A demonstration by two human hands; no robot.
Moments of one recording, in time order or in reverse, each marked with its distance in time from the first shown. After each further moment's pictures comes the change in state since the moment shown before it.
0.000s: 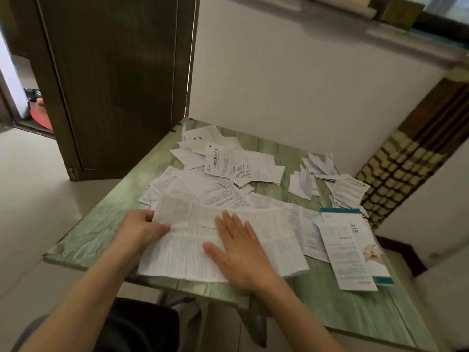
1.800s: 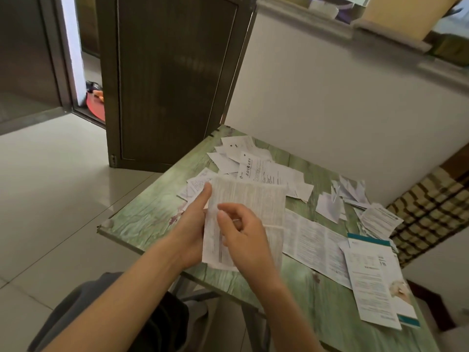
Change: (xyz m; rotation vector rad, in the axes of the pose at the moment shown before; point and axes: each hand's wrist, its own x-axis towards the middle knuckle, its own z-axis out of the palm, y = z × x) left_hand -0.032 0.015 0.013 -1.016 -0.548 -0.110; right_hand -0.016 -0.081 -0.044 0.978 0.295 -0.021
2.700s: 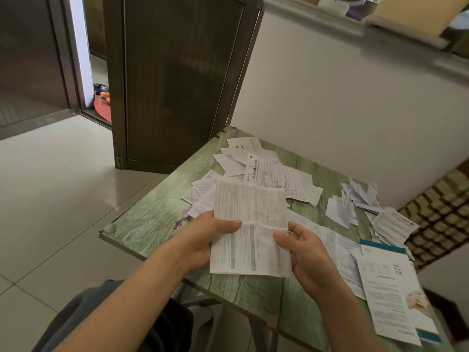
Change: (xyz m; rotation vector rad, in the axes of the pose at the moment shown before) left_hand 0.014 0.001 -0.009 0.213 0.069 0.017; right_hand 0.018 0.045 -0.075 0.446 0.014 0.309
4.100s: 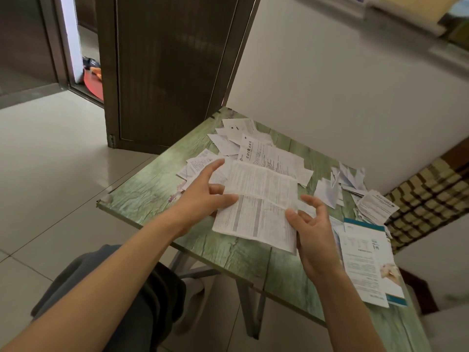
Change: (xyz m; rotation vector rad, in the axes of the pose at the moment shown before) left_hand -0.006 0.001 -0.001 0.488 0.042 0.302; right_hand -0.026 -0.002 -0.014 -0.035 0.189 -0.157
